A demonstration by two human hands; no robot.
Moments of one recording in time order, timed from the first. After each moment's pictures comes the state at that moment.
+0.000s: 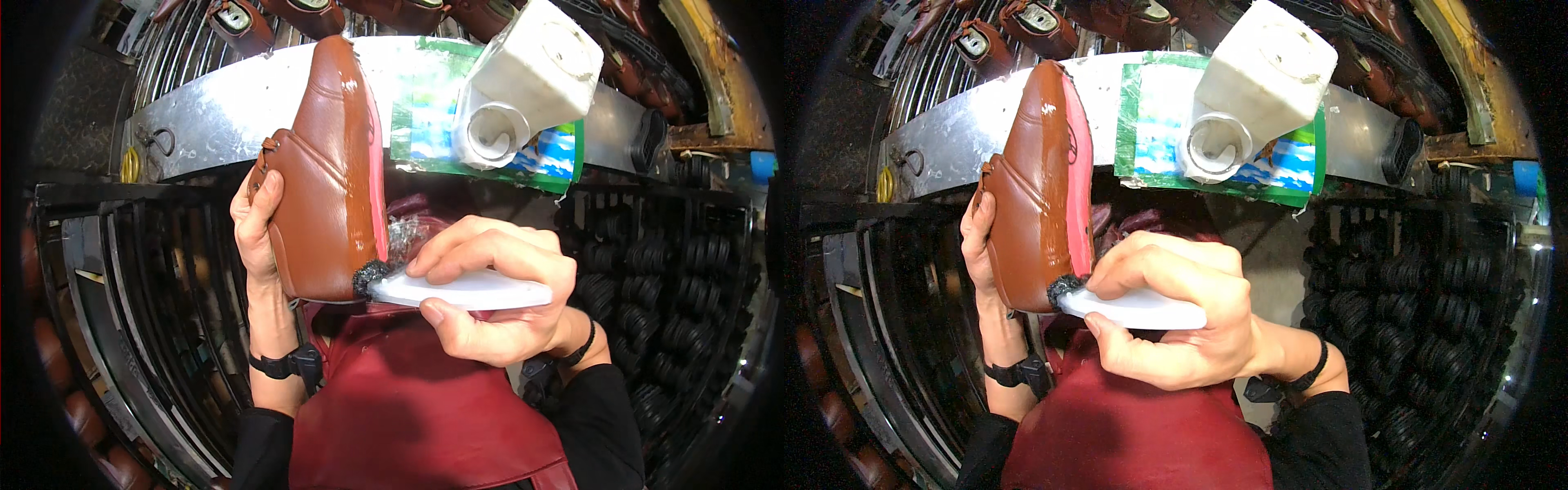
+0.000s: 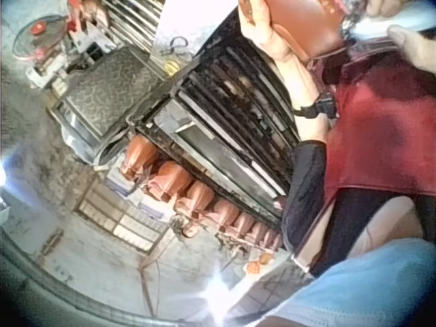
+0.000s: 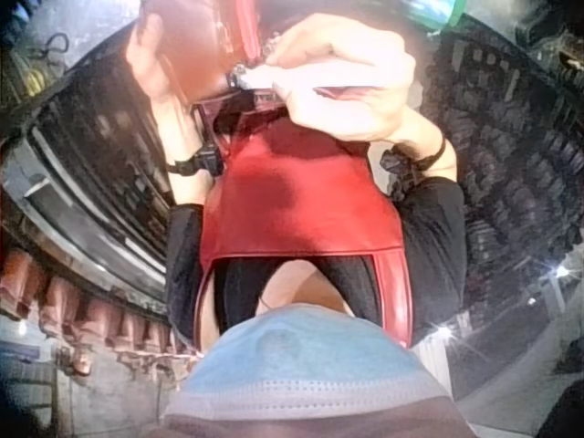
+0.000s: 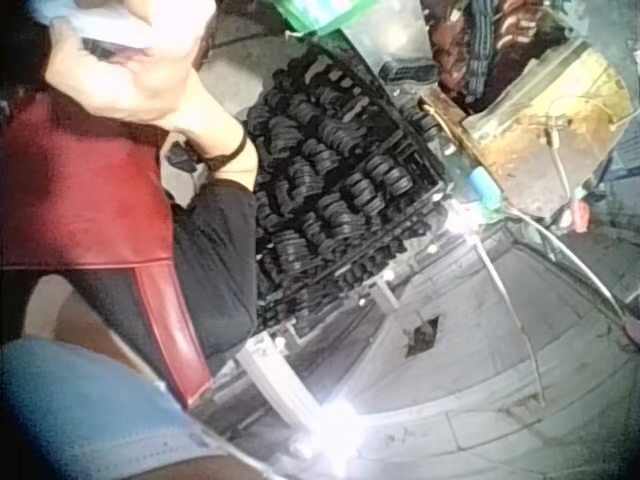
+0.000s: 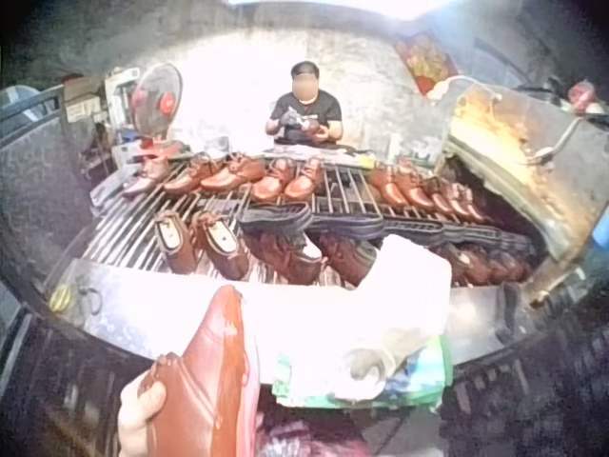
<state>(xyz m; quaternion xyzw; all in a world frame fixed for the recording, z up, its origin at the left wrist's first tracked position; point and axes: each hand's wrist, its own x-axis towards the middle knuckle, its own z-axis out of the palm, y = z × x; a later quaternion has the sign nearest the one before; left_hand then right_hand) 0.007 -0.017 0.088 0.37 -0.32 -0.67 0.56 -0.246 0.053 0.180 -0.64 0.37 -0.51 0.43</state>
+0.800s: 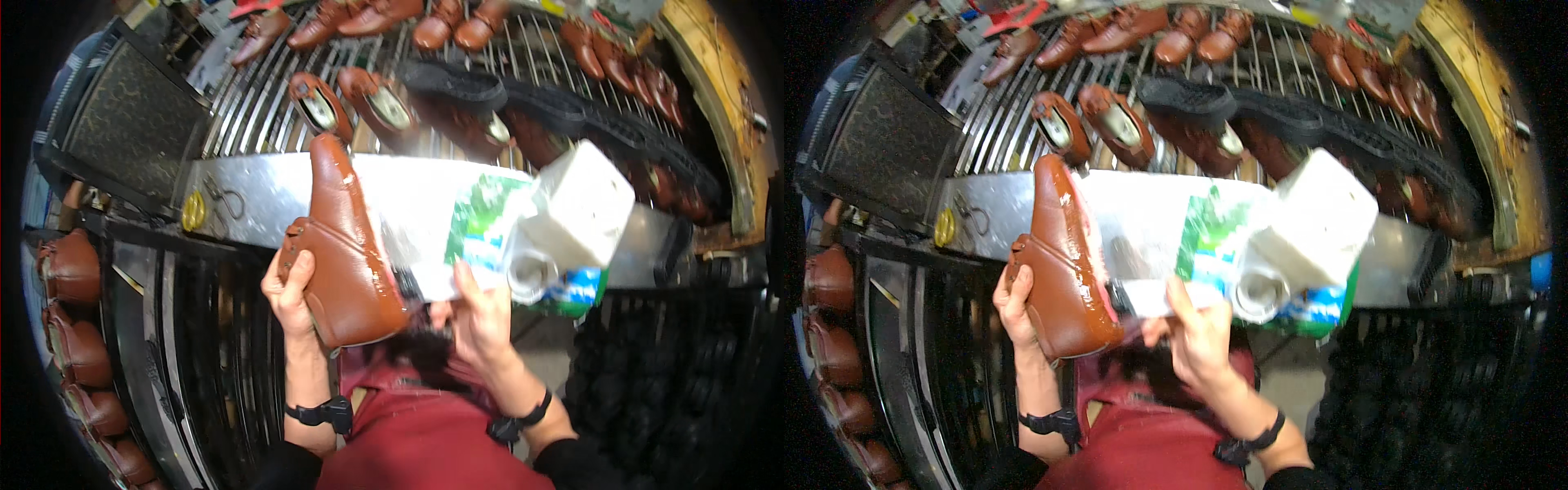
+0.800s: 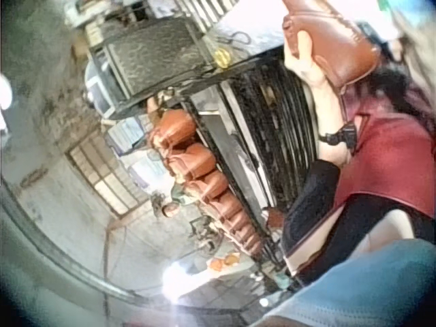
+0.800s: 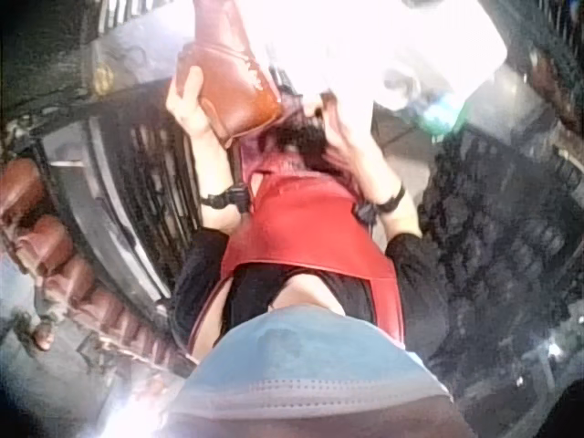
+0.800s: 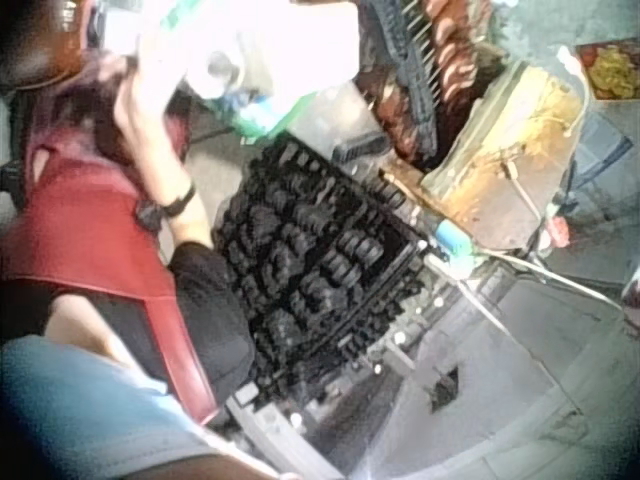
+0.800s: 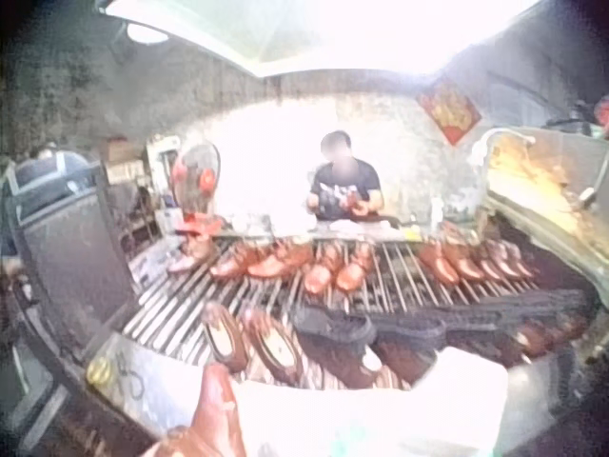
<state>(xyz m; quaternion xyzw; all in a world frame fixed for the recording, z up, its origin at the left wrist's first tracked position) 0.038 -0.068 0.100 0.47 -0.34 -0.48 0.66 -0.204 -0.033 0.110 -0.15 0.39 -0.61 0.67</state>
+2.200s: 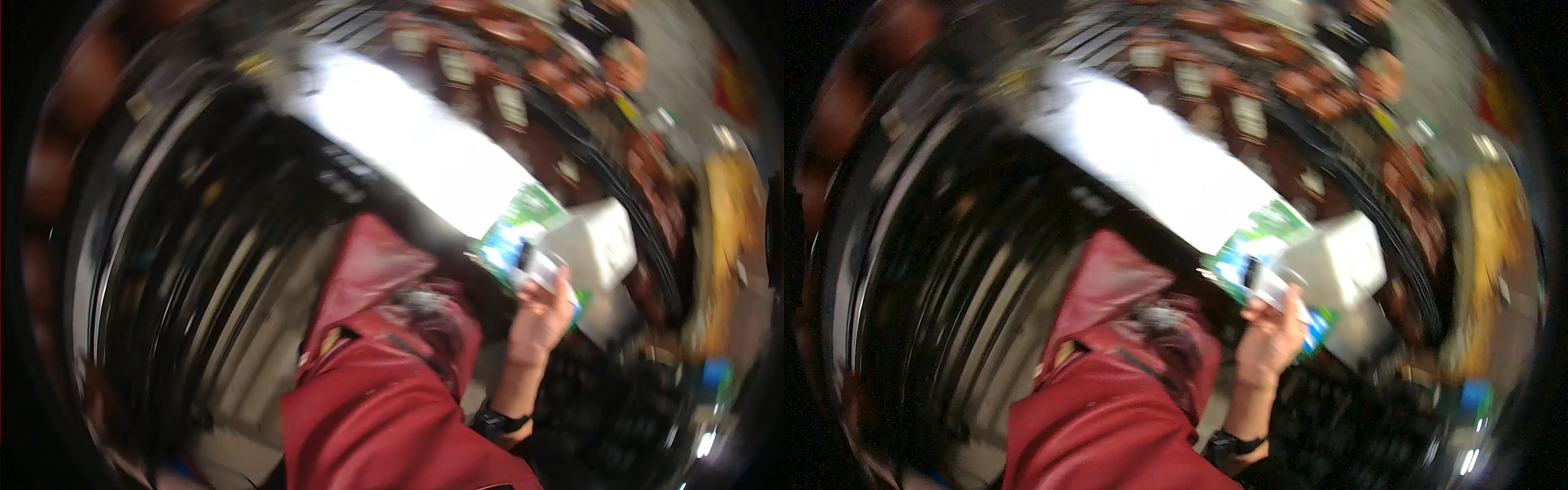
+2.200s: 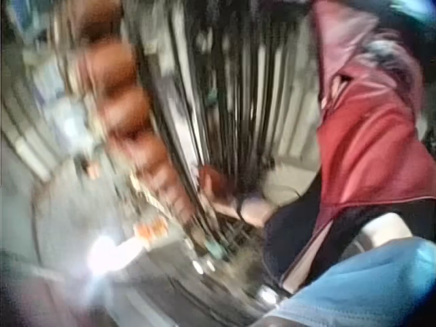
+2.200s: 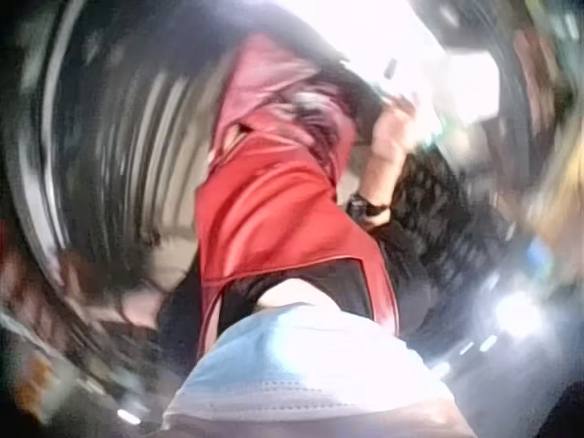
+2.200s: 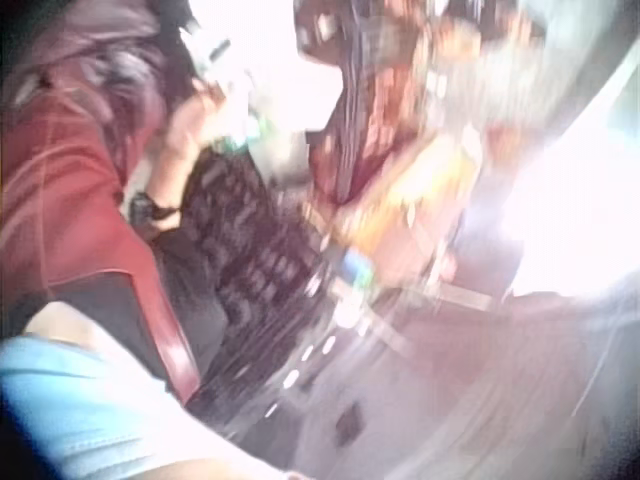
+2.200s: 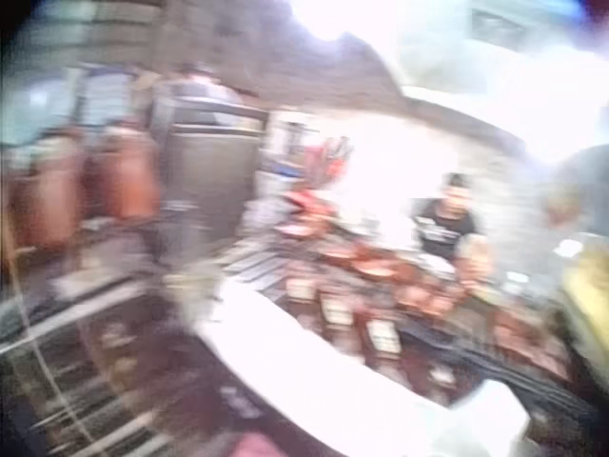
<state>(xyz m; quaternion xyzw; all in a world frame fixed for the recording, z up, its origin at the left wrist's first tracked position) 0.447 0.763 -0.008 0.92 -0.19 0.16 0.29 -0.248 0.005 0.098 -0.26 0.50 -0.65 0.51</state>
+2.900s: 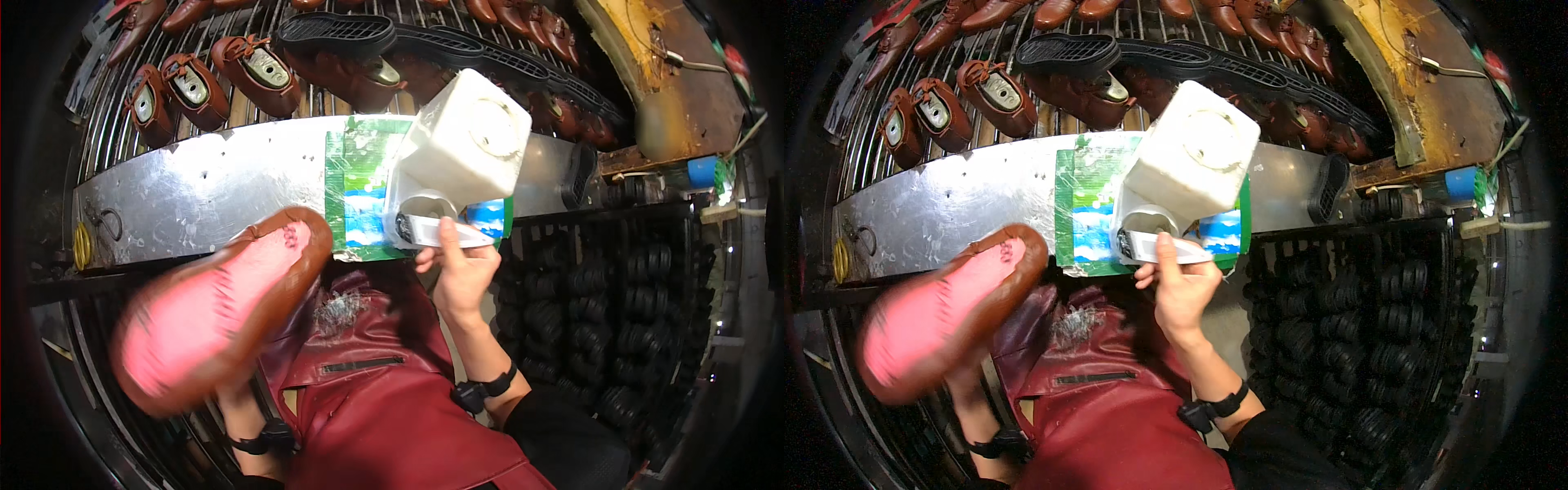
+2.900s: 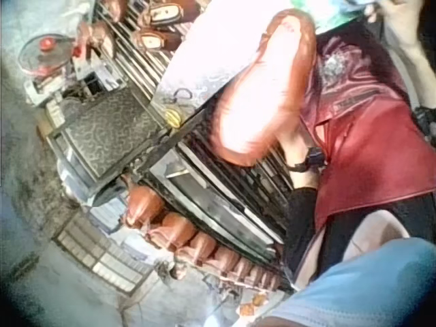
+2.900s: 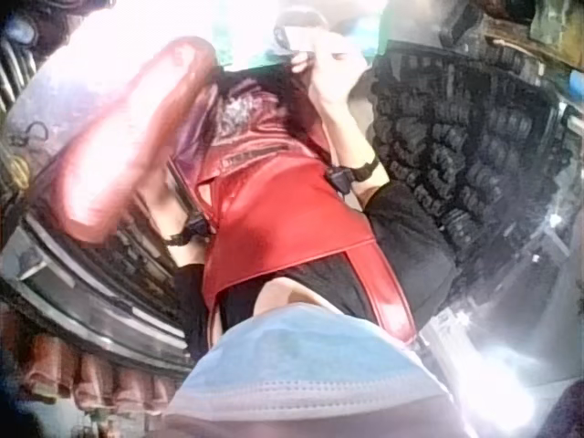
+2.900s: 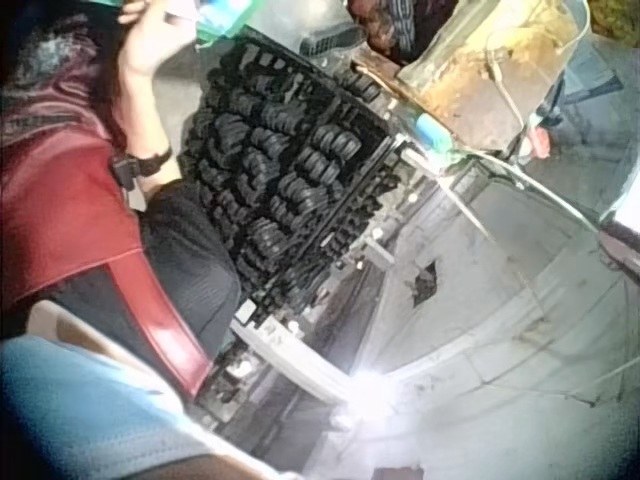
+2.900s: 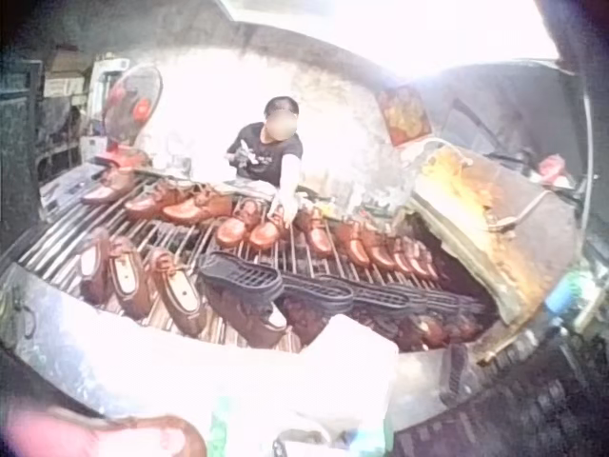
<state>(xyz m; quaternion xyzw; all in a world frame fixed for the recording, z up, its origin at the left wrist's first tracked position) 0.033 0.003 0.080 0.49 -0.59 -0.47 0.42 -0.281 0.005 0.070 -0.22 0.61 -0.67 0.36</state>
